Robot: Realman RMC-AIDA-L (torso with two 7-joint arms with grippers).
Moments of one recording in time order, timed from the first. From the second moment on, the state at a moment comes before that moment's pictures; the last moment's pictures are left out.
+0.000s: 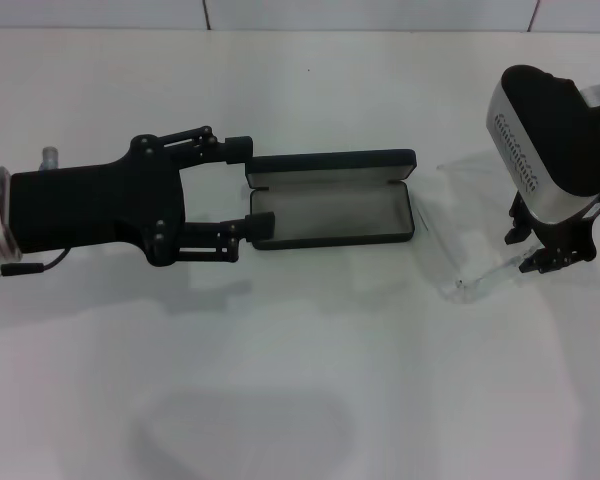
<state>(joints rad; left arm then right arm) -0.37 -2.02 0.99 0.85 1.59 1.72 -1.30 0.91 2.02 -1.45 -0.95 -2.65 -1.52 1.59</state>
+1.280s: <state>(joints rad) -0.41 -2.08 0.90 0.86 1.53 1.70 -1.31 0.51 2.02 -1.12 -1.44 -2.14 -1.72 1.56</state>
